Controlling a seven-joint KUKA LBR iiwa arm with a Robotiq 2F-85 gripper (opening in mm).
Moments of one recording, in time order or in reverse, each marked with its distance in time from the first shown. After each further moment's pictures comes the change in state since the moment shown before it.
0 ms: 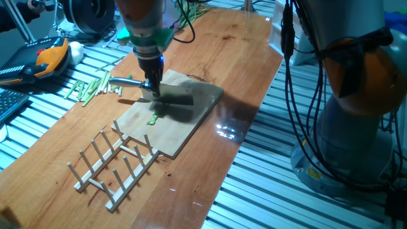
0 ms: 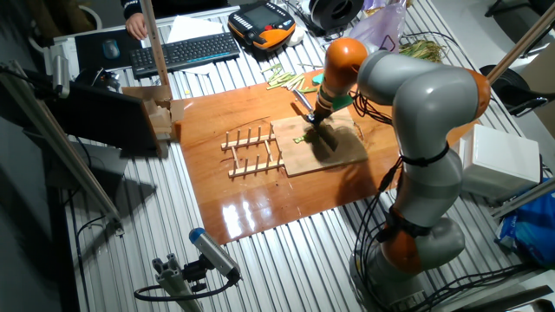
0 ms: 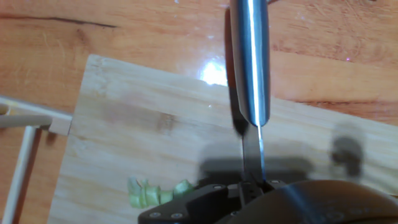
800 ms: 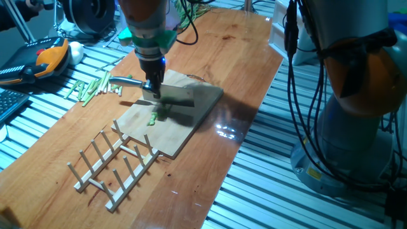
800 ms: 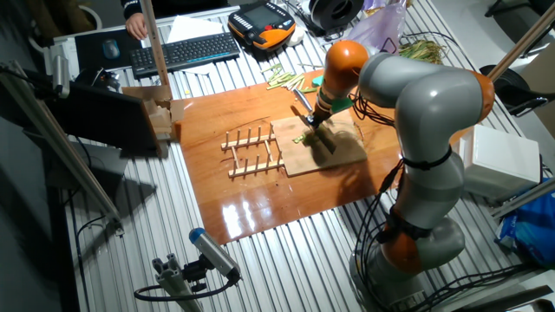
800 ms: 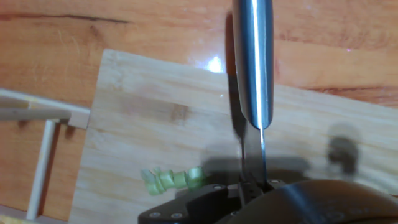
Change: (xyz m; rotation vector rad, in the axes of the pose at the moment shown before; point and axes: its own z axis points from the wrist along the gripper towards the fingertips) arm -0.001 0.010 -0.021 -0.005 -0.019 0.026
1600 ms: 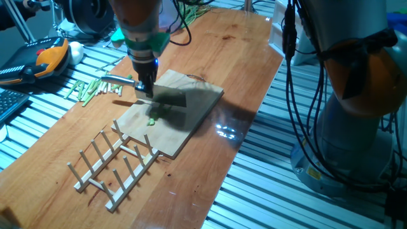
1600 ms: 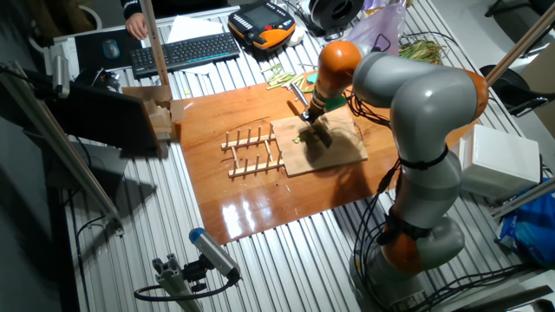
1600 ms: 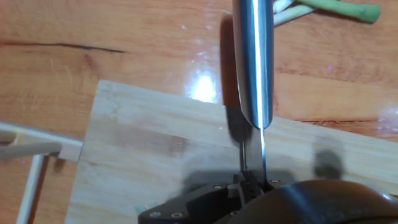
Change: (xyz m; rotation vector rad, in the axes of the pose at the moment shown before) arm -0.020 0.003 0.018 0.051 -0.035 -0.006
